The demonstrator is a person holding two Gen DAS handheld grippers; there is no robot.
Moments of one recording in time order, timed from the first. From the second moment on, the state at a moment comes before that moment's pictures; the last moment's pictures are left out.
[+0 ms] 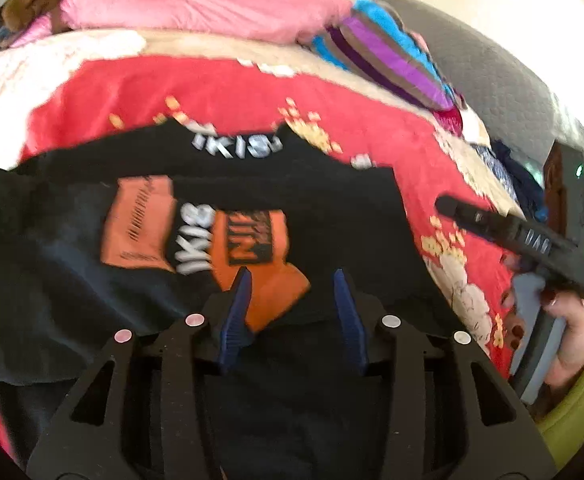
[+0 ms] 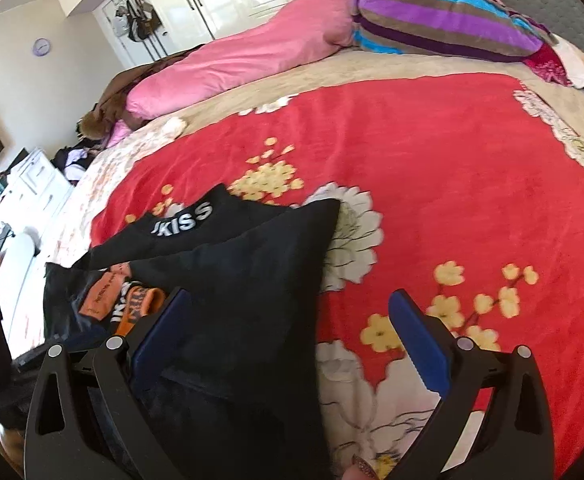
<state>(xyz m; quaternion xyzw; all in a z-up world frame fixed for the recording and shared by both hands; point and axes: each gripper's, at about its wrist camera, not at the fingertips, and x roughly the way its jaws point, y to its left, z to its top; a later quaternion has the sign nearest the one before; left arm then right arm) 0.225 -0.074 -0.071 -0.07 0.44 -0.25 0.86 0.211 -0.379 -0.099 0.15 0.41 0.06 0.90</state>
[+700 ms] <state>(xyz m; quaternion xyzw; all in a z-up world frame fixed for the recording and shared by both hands) 0.247 0.094 -0.032 -0.09 0.39 0.03 0.91 0.263 -0.243 -0.135 0.14 0.48 0.16 0.85</state>
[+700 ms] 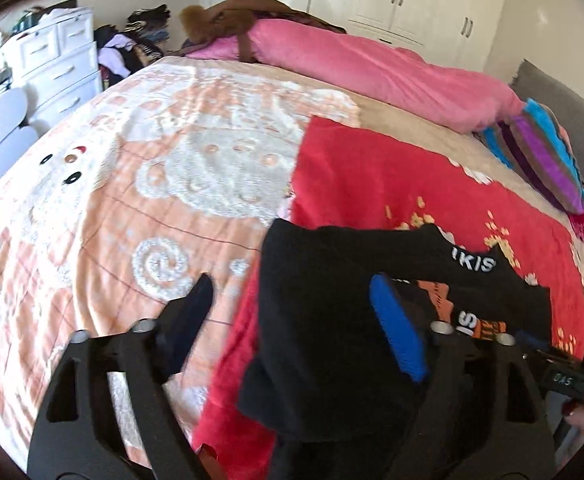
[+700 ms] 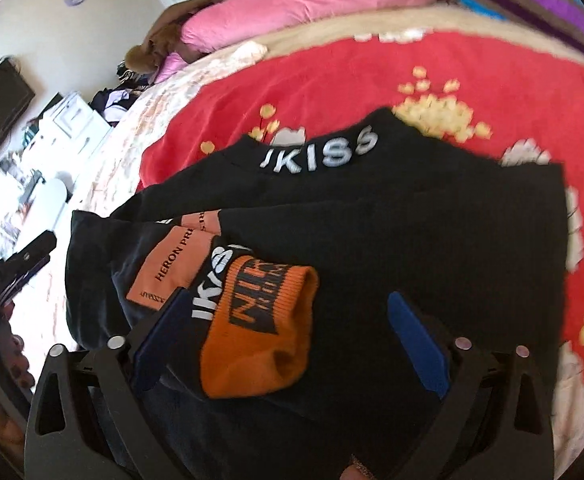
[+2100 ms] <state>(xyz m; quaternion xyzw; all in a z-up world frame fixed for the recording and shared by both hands) 0.244 0.027 -0.042 -0.03 0.39 -0.05 0.92 0.241 -0.311 -0.063 0.06 0.42 0.09 0.90</state>
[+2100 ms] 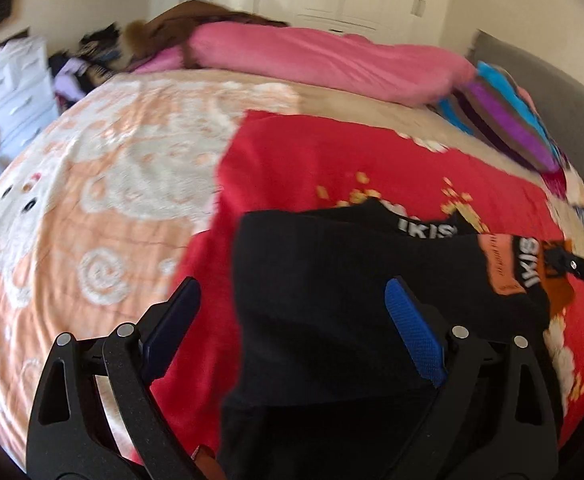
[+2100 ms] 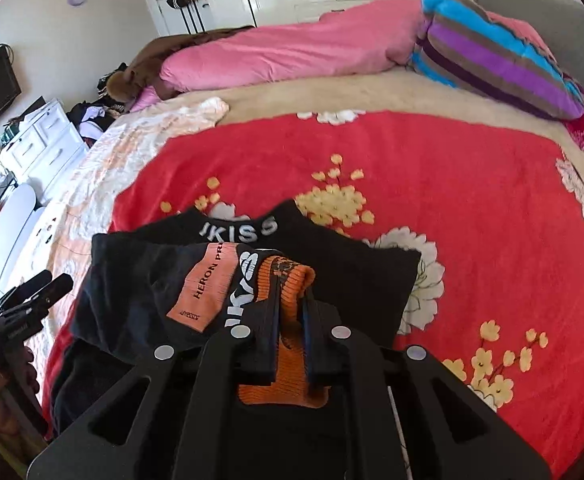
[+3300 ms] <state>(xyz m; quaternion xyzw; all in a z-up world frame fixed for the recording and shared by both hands) 0.250 0.008 -0.049 -0.02 0.40 -0.08 0.91 0.213 -0.341 -0.079 0.06 0.42 0.08 0.90</state>
